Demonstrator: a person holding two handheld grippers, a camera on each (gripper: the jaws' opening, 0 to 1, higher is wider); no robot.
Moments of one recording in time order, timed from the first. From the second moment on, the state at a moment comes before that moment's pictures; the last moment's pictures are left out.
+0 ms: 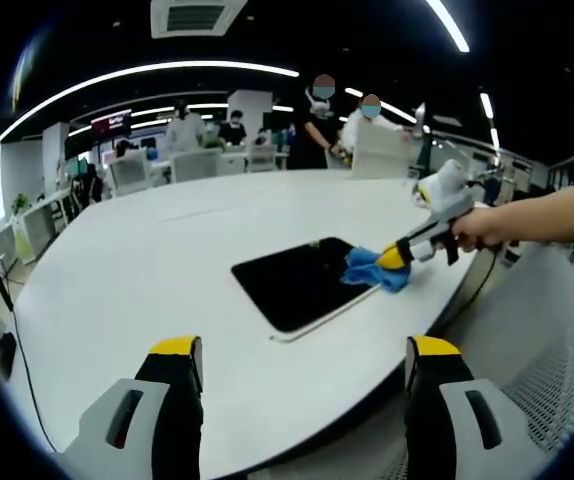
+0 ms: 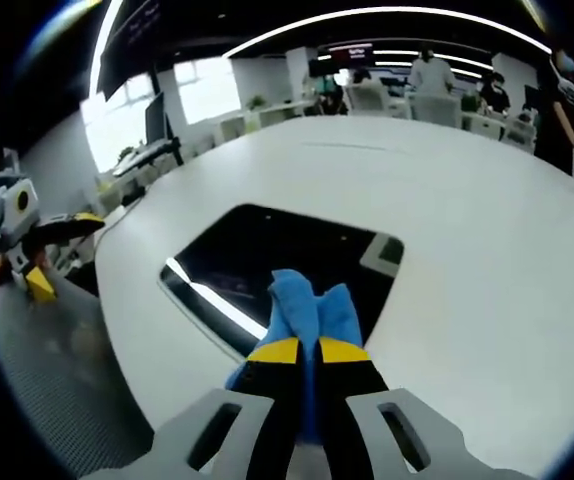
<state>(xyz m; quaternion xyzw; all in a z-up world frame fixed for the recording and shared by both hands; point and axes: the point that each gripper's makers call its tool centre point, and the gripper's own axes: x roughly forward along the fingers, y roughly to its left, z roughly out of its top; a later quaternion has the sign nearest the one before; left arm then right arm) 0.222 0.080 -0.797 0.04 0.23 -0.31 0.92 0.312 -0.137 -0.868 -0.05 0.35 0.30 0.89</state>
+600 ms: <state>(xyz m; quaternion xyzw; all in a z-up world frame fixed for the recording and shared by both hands) 0.224 0.082 -0.797 0.04 0.23 -0.30 0.92 0.339 -0.139 -0.867 -0.02 0.35 0.28 0.89</state>
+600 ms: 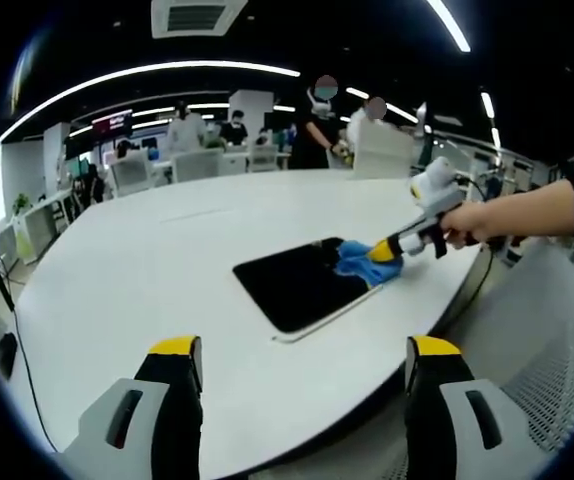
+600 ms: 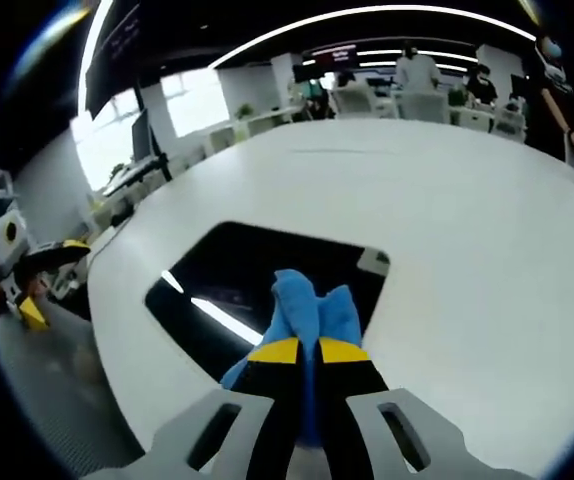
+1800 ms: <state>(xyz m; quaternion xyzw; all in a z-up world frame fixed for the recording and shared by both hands) 0.224 0.082 -0.798 0.04 0.23 -0.30 0.92 0.407 -0.141 -0.869 -0.12 0.34 0.27 0.89</state>
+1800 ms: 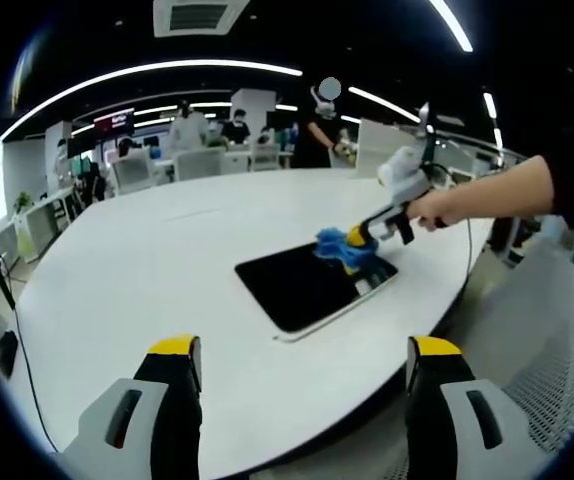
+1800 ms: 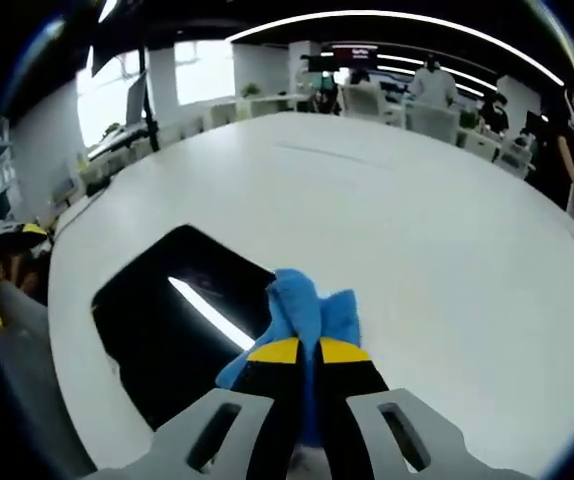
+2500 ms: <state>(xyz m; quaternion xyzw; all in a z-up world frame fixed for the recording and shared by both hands) 0.225 0.083 -0.797 0.03 0.23 -0.30 0.93 0.429 -0.140 -0.869 -0.13 0.34 0.26 0.89</state>
